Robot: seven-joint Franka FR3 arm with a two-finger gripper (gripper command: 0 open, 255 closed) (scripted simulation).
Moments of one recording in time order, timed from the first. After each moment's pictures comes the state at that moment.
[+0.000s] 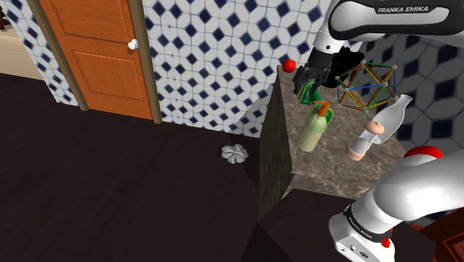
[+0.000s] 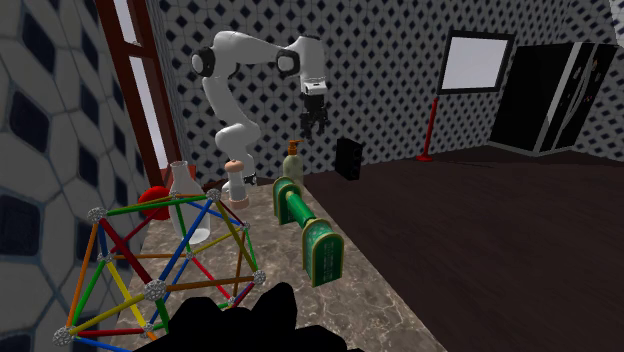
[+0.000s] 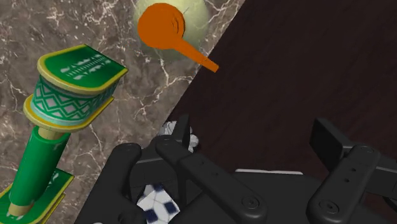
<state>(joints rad) -0.14 -0.47 -0.08 -2.25 0.04 1.80 0.05</state>
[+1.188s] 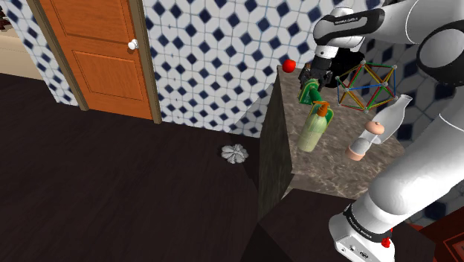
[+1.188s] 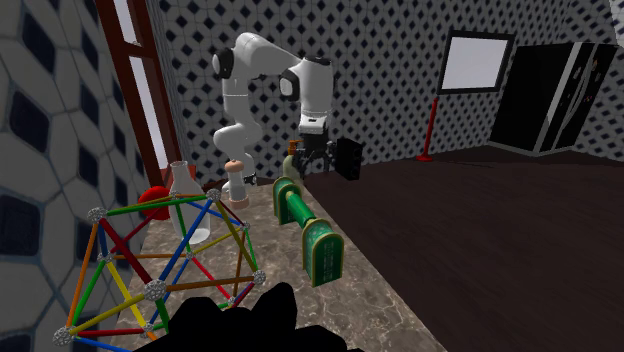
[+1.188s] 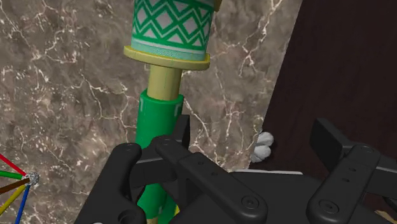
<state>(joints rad) -0.31 0.06 -0.27 -1.87 0.06 1.85 0.07</state>
